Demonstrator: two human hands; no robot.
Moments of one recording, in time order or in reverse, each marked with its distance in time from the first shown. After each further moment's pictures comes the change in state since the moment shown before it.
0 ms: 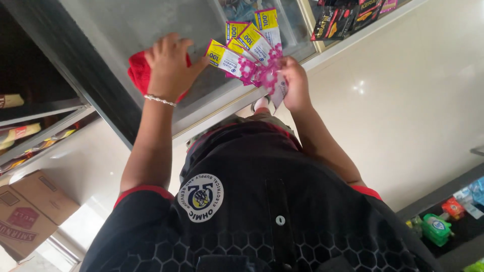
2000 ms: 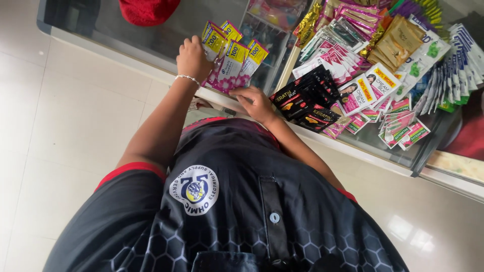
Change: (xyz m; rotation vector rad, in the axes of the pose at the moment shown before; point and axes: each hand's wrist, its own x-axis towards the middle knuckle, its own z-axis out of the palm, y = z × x) left_hand 0.031 0.147 0.193 -0.153 0.374 -1.054; right_hand 0.126 -0.062 -0.096 -0.994 -1.304 -0.571
